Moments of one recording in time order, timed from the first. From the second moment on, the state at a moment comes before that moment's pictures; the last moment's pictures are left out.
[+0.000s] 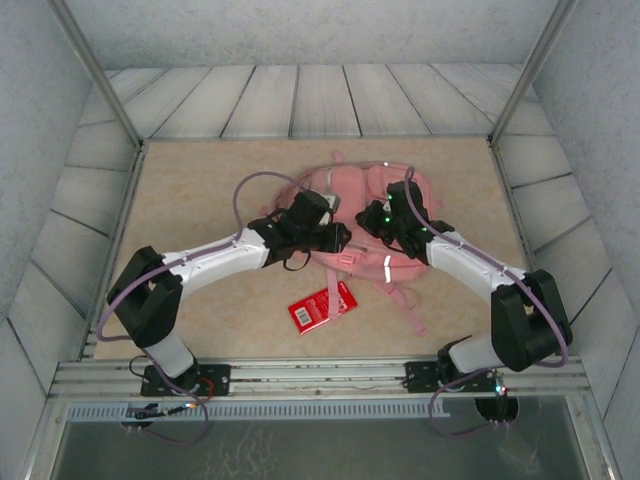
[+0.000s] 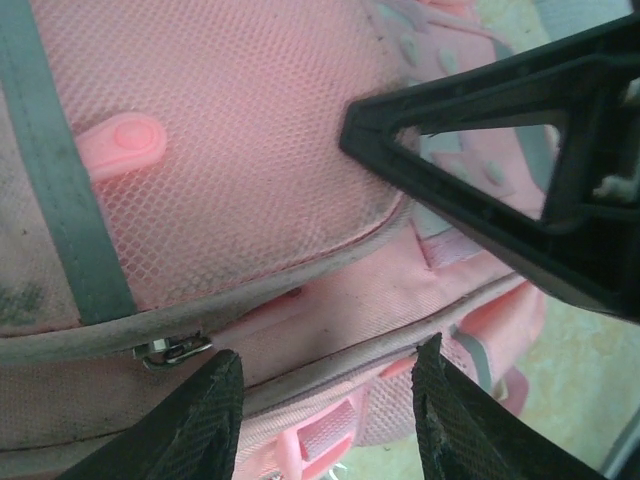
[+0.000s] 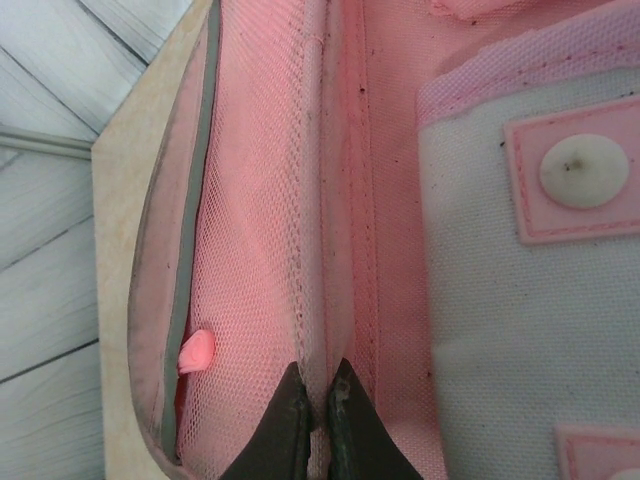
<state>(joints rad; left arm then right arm) -0.89 1.67 1.17 -0.23 0.12 -0.65 0.42 1.39 0.86 -0.12 -0.13 0.97</state>
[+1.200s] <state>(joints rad) -0.87 1.70 1.24 -0.28 -0.07 -0.64 0.42 1.31 0.80 -0.06 -0.18 1.09</state>
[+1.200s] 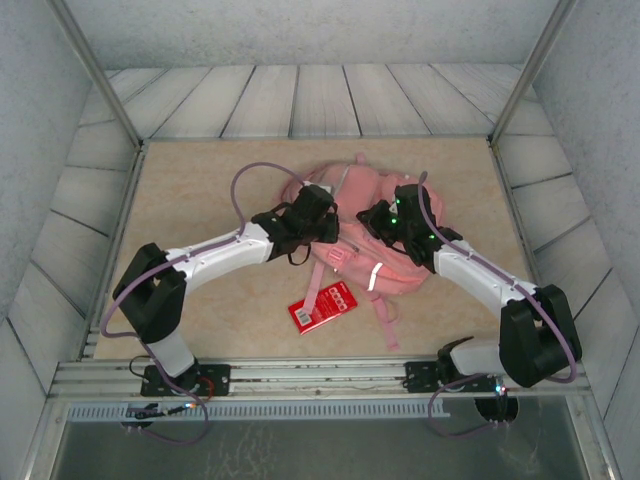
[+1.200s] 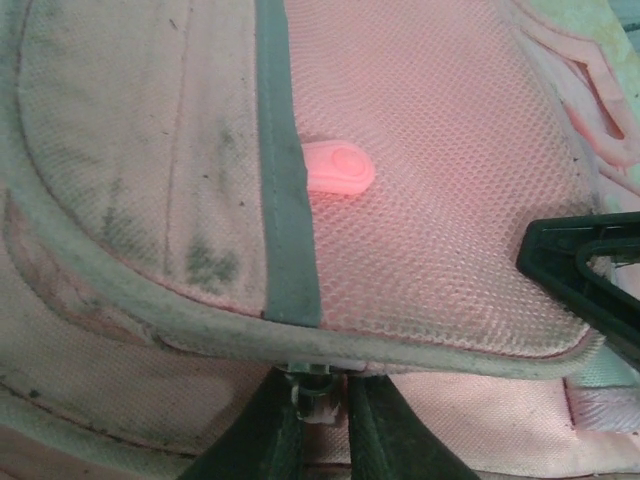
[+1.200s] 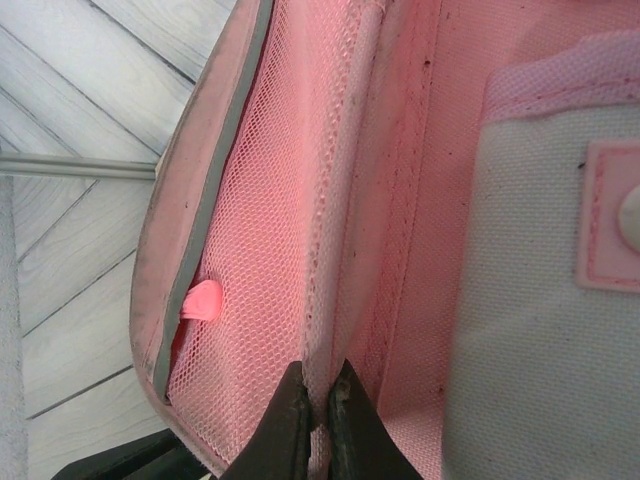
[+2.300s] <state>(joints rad) -0.76 1.32 0.95 -0.42 0.24 -0.40 0.36 1.72 1.34 -0.65 -0.56 0.34</state>
